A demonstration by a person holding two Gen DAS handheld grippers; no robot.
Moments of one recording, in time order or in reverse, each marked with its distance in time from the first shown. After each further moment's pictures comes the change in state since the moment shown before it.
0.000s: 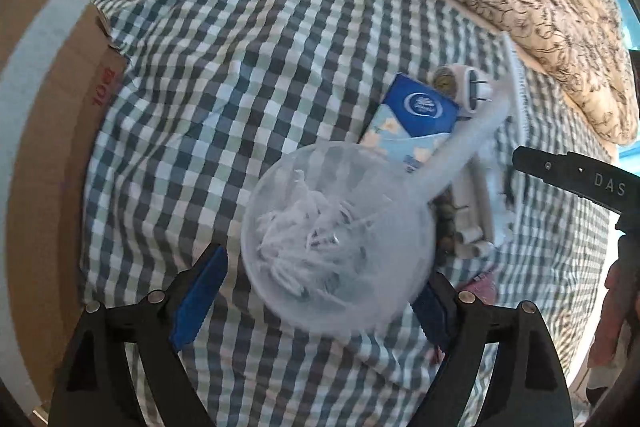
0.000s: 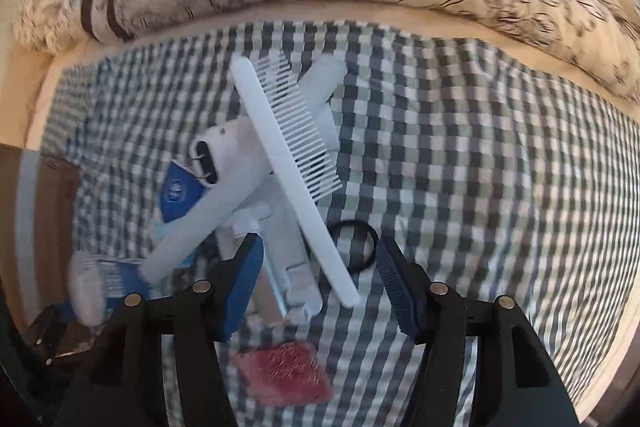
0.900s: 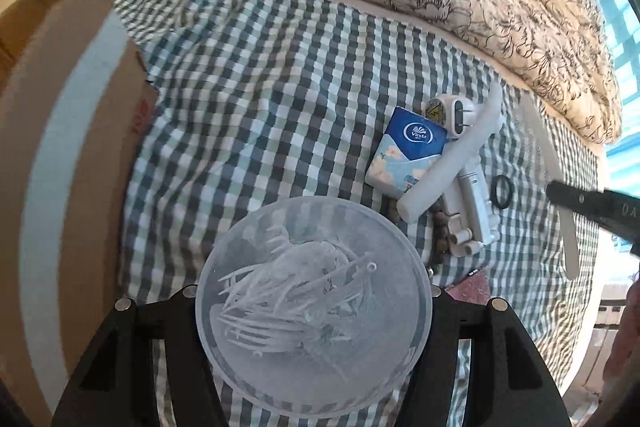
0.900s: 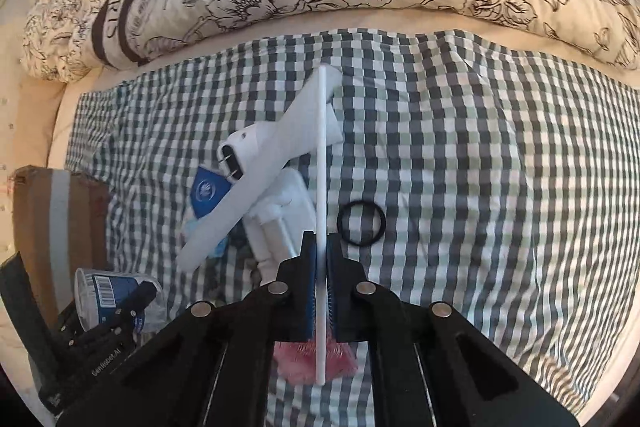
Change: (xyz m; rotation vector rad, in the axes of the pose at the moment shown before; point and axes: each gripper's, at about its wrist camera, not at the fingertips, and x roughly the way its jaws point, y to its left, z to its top) left arm -0.062 0.018 -0.004 0.054 -0.084 -0.028; right arm -0.055 -0.013 -0.027 0.110 -0.042 0.116
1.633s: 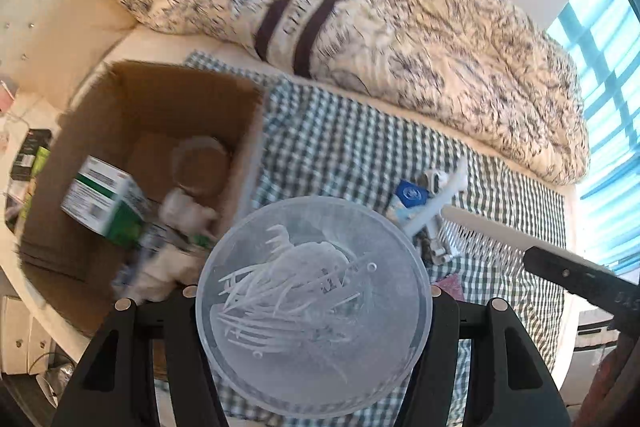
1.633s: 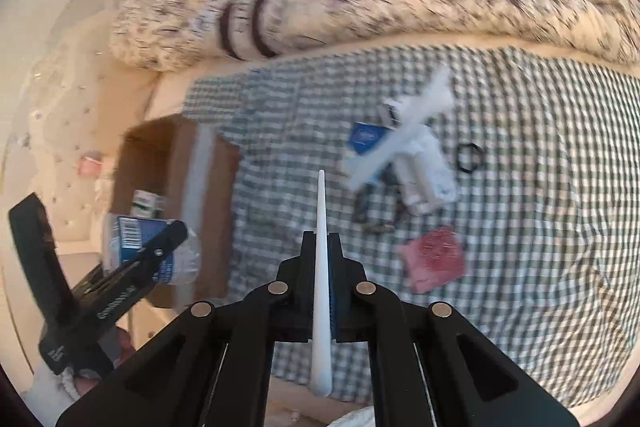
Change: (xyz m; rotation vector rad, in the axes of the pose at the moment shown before) left arm -0.149 0.071 -0.020 -0.009 -0.208 -0.009; right arm -0.110 0.116 -0.086 -0.067 -0.099 0.230
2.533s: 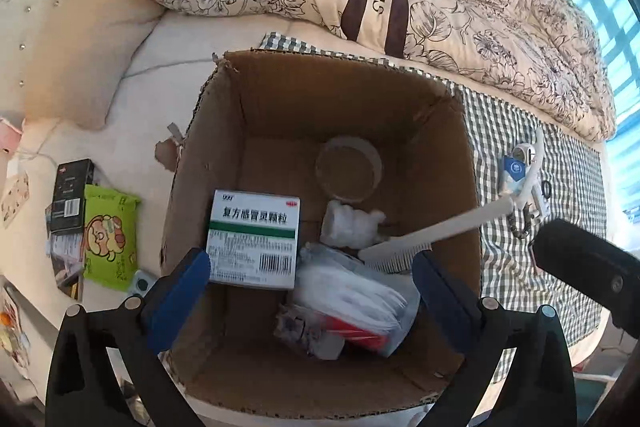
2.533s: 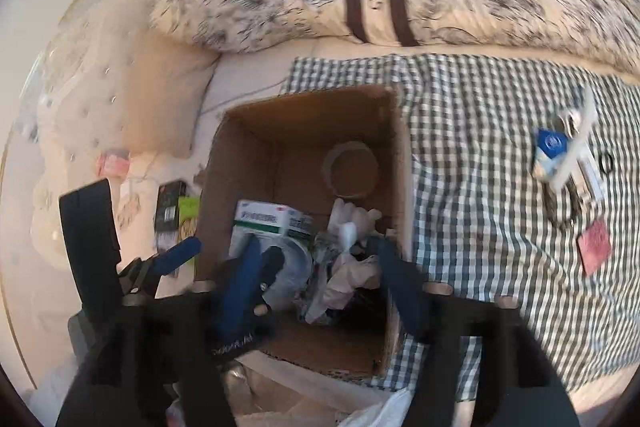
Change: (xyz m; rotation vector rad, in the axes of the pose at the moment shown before) left arm 0.021 0.174 0.063 0.132 0.159 0.052; right arm 0.099 0.222 0.000 0.025 -0.013 0.010
